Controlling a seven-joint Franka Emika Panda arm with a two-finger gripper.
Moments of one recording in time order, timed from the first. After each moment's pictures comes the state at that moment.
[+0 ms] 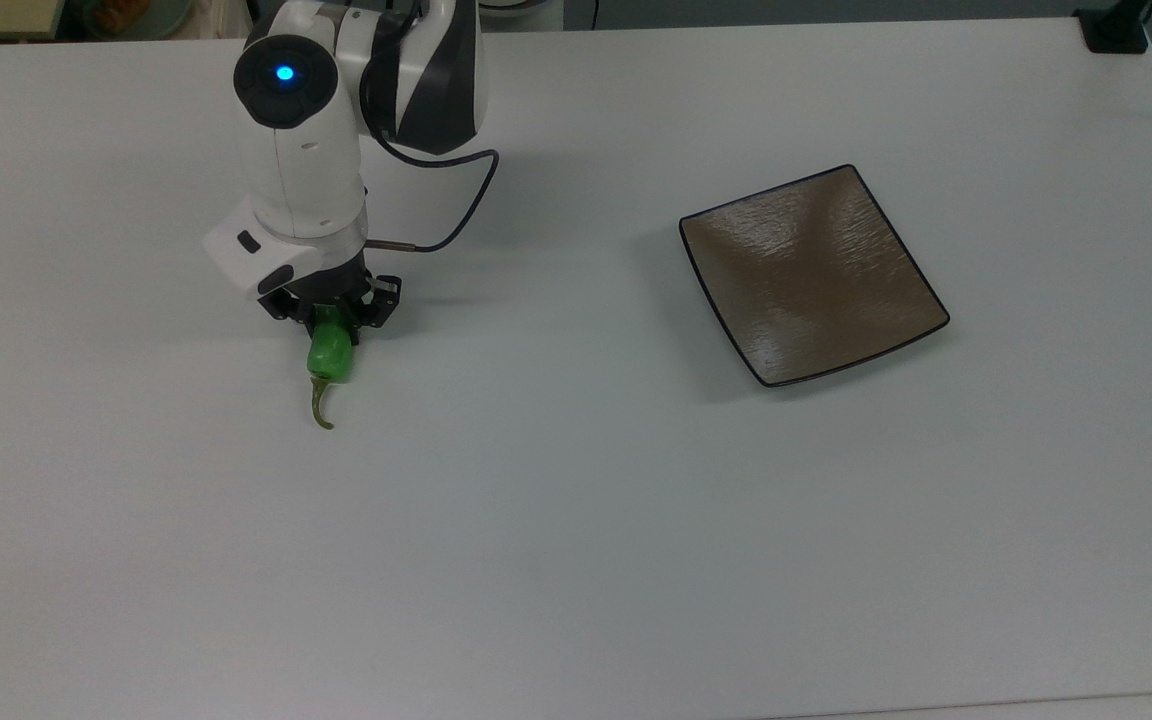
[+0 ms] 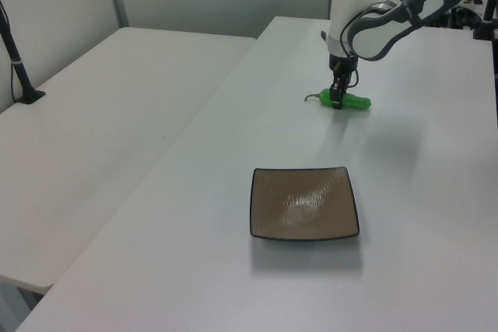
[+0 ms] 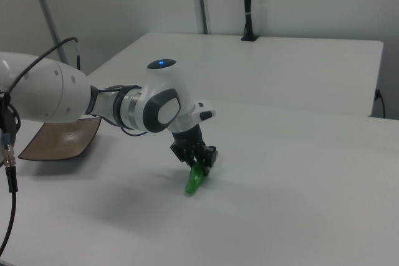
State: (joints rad) arm -0.01 0.46 -0.09 -1.78 -0.11 2.33 -0.08
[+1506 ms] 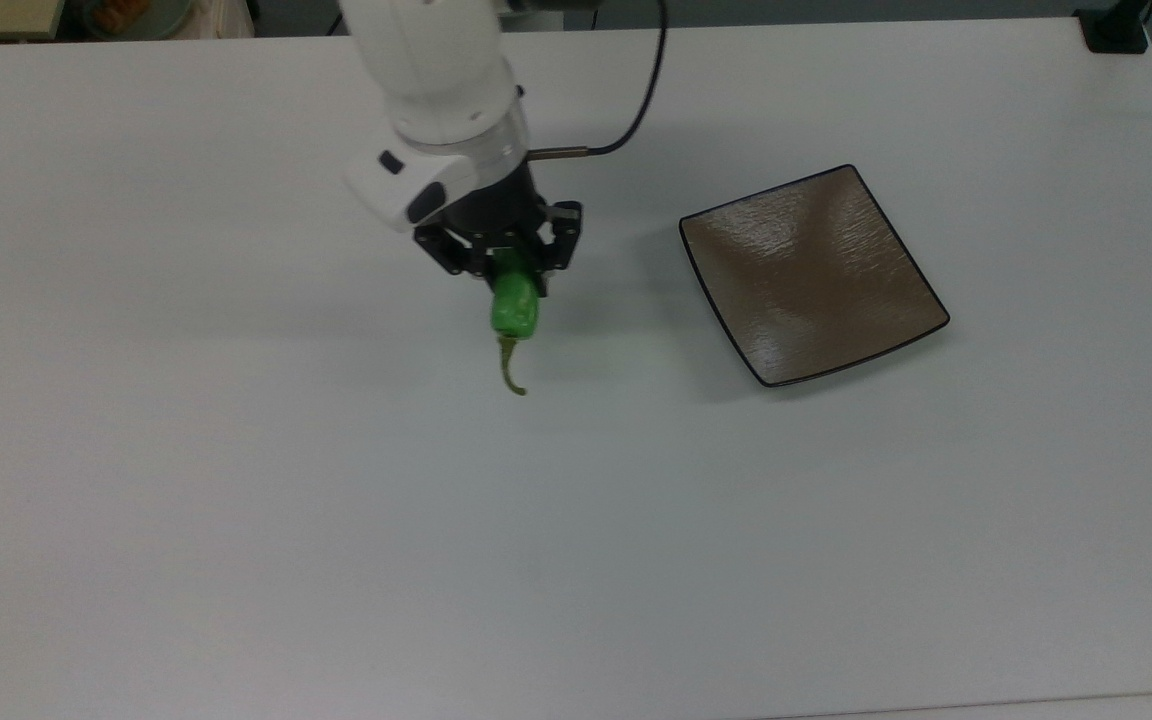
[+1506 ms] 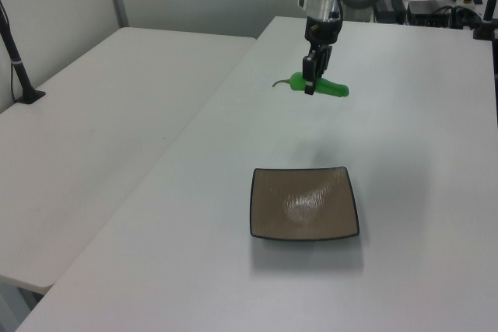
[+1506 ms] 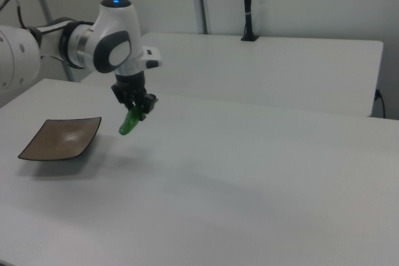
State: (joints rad) arm 0.04 0.34 0.10 -1.60 0.13 2.04 0.04
